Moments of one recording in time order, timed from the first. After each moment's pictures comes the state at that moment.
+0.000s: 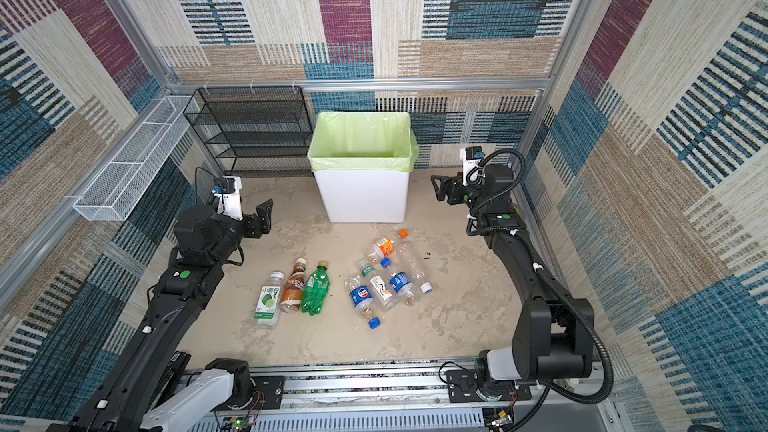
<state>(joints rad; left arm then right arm) -0.13 0.97 0.92 -0.17 0.03 -0.02 0.00 1.45 1.13 0.08 -0.43 0.13</state>
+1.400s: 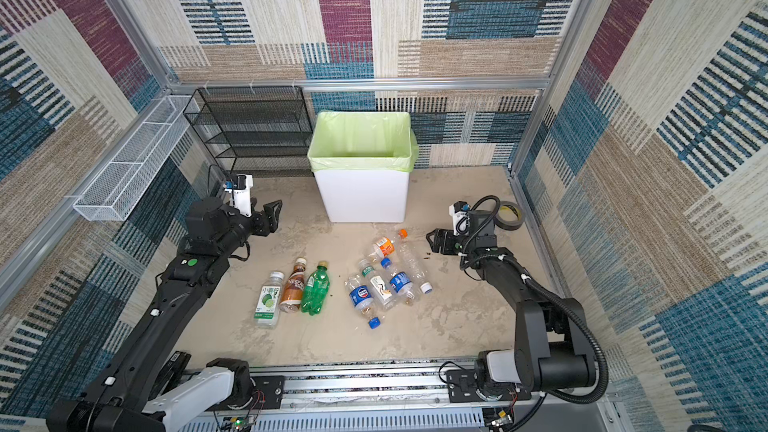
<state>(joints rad) -0.13 1.04 0.94 -0.22 0.11 -0.07 0.07 1.38 0.74 -0.11 -0.40 0.21</state>
